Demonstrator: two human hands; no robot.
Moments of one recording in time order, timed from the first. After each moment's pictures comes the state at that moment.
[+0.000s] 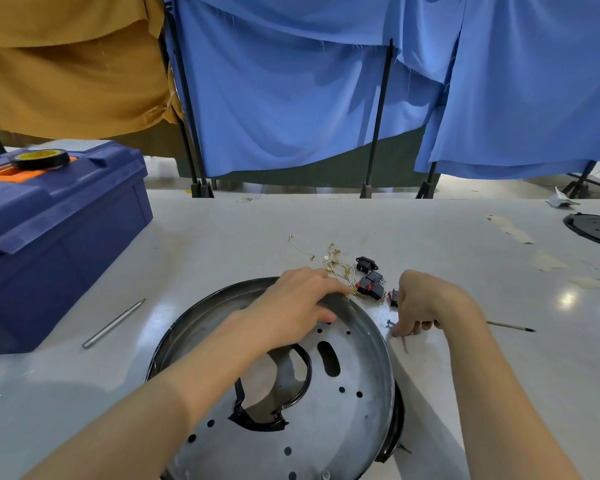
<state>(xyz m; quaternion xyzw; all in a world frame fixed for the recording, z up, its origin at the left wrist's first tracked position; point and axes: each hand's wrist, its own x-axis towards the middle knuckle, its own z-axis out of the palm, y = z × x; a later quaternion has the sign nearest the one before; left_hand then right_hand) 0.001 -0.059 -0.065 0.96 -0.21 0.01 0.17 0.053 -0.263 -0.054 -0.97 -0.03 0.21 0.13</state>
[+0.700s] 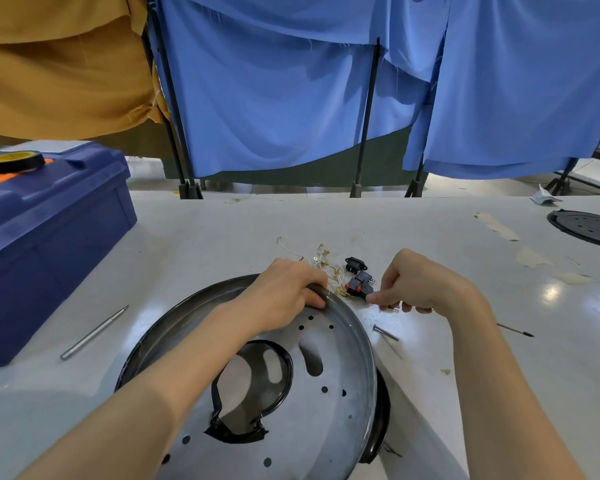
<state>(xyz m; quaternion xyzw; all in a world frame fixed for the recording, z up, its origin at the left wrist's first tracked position) 0.020 -0.058 -0.058 0.95 -0.20 0.03 0.26 0.056 -0.271 -0.041 -0.95 -0.07 0.14 0.26</state>
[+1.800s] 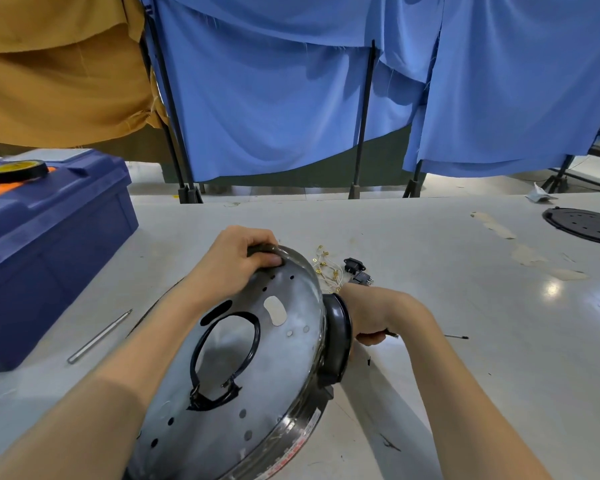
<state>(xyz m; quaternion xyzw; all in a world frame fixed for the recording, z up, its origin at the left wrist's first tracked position) 0.021 -0.004 -0.034 0.89 -0.16 0.14 0.40 0.043 -0.225 -0.060 -0.90 -0.18 0.32 0.21</state>
